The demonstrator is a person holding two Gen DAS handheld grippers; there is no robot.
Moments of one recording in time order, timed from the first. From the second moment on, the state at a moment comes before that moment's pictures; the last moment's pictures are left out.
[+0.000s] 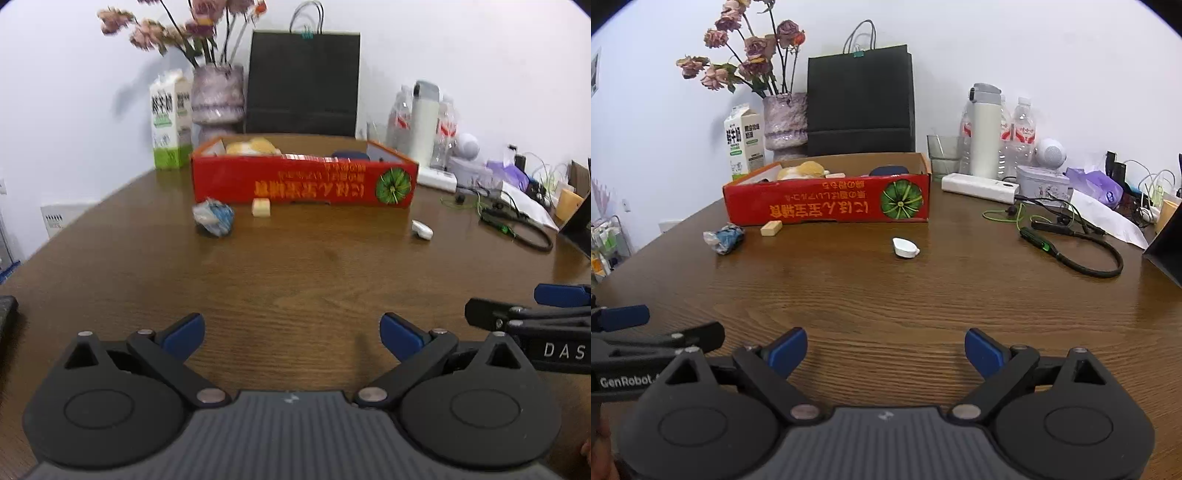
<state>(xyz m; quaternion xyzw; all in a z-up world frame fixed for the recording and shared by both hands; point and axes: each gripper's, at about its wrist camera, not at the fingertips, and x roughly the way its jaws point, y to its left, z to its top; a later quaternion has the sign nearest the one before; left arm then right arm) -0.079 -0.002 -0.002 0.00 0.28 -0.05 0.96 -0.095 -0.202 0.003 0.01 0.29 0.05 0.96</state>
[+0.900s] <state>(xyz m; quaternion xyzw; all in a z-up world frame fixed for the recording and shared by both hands) -0.061 -0.001 -0.009 -0.02 0.33 -0.07 0.94 -0.087 -0.207 -0.002 0.04 0.31 0.05 0.95</state>
